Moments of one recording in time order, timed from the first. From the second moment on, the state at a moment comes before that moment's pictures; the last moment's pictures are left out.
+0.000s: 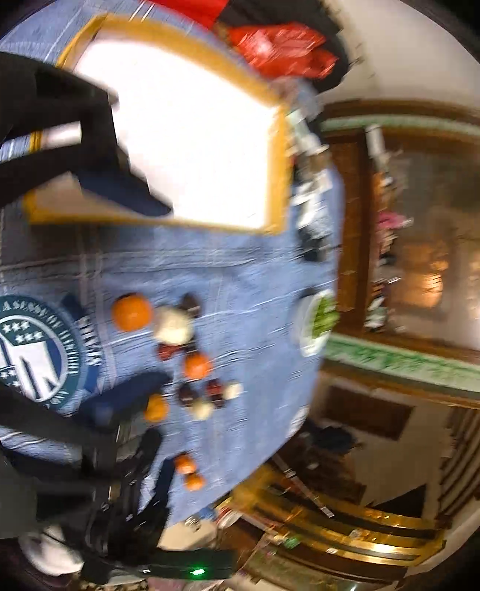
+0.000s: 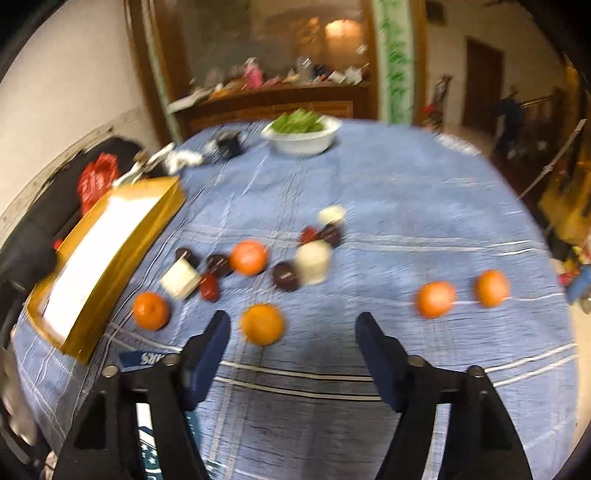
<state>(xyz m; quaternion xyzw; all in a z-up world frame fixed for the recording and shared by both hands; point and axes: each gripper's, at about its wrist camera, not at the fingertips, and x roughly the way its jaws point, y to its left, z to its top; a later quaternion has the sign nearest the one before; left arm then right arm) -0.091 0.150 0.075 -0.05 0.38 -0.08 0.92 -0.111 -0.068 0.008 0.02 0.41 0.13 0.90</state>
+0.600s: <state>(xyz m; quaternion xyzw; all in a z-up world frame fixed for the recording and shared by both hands) -0.059 0.098 0.030 0.05 0.44 -0.14 0.88 -0.089 -0.064 -0.027 0.07 0.42 0.16 0.89</state>
